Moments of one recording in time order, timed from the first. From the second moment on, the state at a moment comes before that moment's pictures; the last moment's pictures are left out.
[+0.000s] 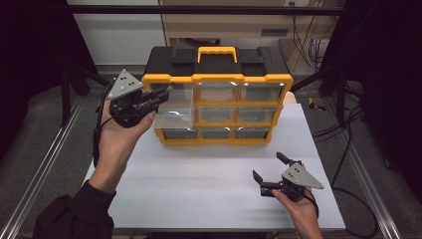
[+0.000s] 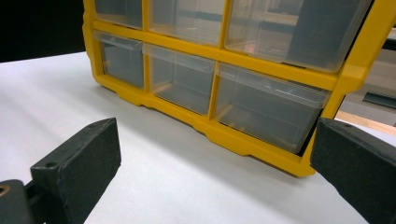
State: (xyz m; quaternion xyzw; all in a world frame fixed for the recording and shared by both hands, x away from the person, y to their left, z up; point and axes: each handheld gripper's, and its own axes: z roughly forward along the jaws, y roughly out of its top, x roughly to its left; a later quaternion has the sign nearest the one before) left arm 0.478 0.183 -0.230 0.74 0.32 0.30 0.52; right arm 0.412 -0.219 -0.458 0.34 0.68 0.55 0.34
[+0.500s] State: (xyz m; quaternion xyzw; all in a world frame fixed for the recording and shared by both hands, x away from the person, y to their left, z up) left arm 0.474 0.176 -0.228 0.73 0.31 0.32 0.53; right arm 0.411 -0.219 -0.458 0.34 0.68 0.55 0.34
